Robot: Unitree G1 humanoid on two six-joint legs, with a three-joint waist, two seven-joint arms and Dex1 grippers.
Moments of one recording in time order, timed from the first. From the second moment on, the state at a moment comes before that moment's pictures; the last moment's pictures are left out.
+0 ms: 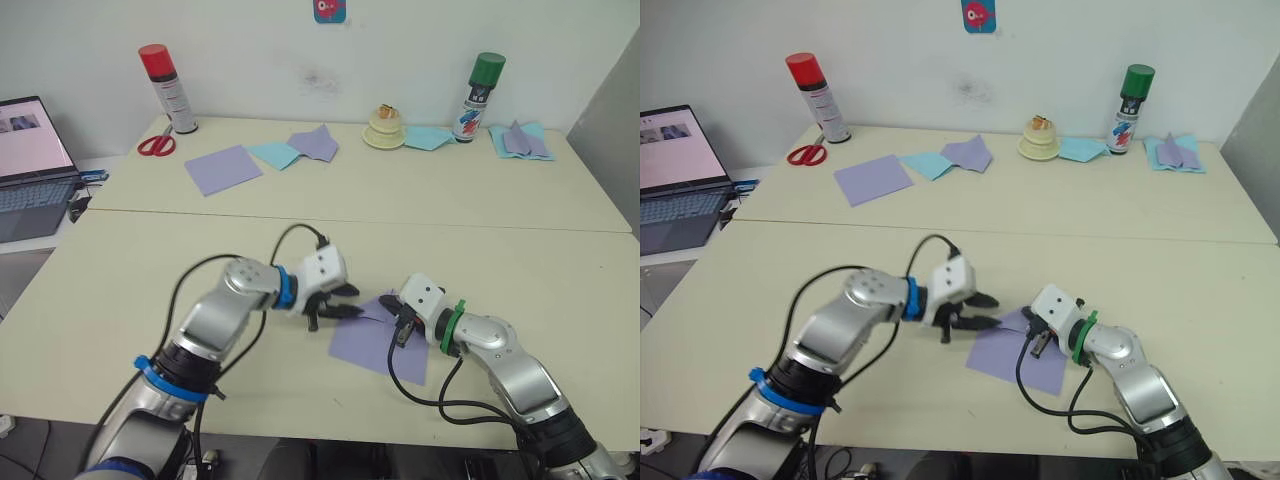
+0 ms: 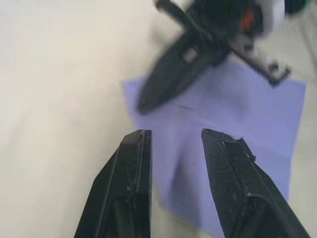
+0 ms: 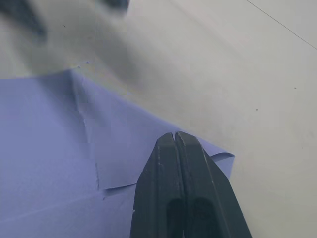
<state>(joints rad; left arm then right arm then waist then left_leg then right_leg) -0.59 0.52 -0.27 -0.12 -0.19 0.60 -1.11 -0.19 -0.46 0.28 -0.22 0.00 0.40 0.61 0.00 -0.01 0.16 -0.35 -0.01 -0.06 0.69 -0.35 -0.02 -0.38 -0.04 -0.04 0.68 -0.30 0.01</state>
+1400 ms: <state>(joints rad) -0.59 0.38 -0.43 0.29 0.07 0.10 -1.05 -0.21 -0.42 0.32 -0.17 -0.04 0.33 0.61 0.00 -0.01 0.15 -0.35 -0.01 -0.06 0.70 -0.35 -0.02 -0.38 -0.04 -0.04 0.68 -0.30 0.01</state>
